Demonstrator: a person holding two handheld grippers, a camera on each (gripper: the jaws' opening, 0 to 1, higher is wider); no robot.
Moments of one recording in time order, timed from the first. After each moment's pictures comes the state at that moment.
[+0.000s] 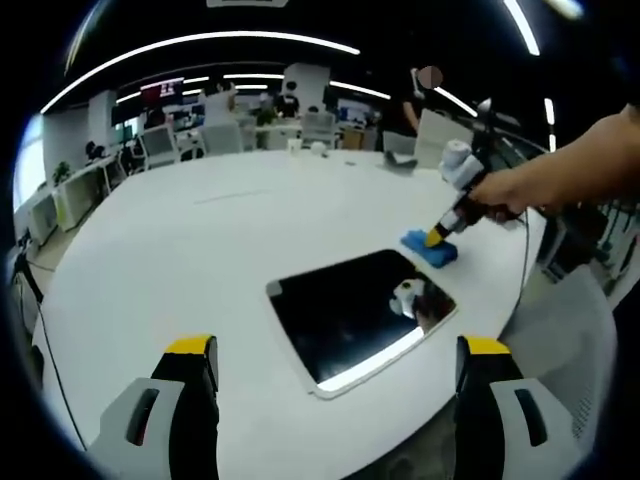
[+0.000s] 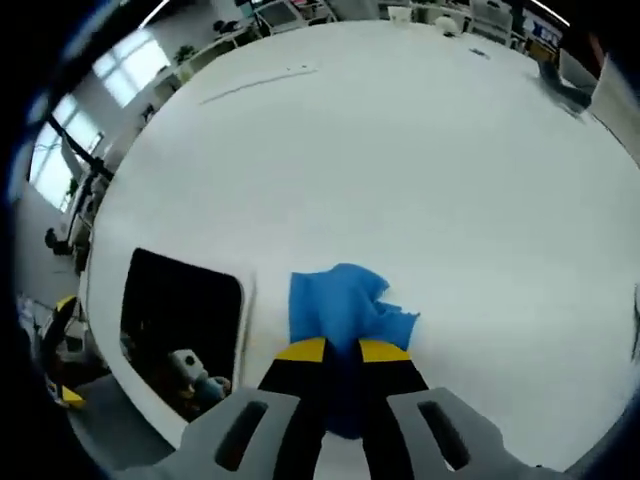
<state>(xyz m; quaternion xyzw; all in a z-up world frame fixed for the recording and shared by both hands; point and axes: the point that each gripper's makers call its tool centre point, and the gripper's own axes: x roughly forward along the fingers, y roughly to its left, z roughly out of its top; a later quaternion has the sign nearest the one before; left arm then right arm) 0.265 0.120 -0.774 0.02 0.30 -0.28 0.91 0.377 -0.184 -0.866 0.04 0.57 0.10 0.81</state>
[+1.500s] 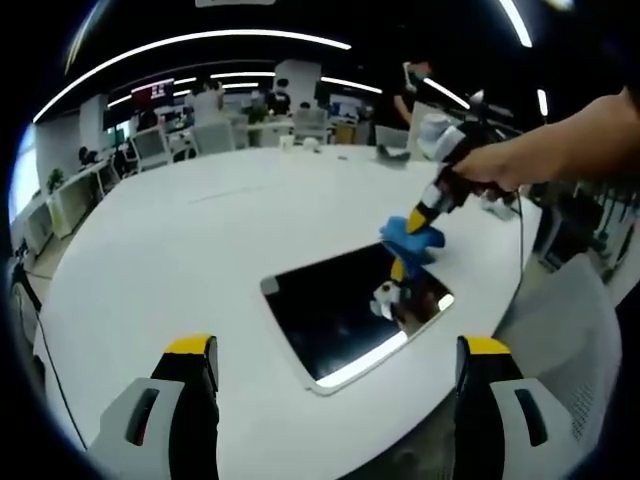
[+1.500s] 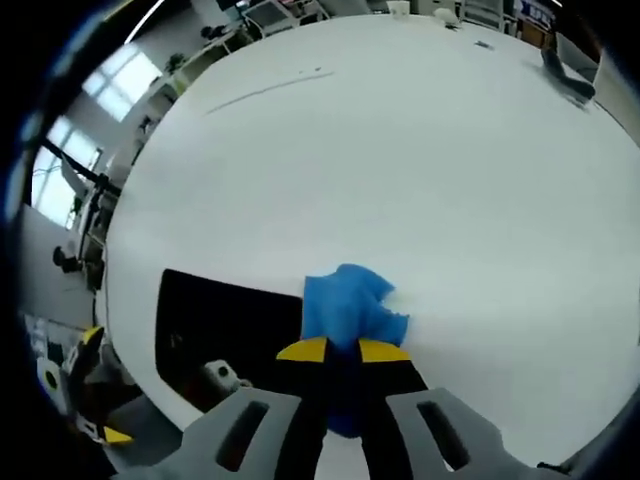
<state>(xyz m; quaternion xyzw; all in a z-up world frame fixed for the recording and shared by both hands) 0.261 0.116 -0.779 0.03 0.30 -0.30 0.91 0.383 -0.131 -0.844 0.05 0.59 0.11 0.80</state>
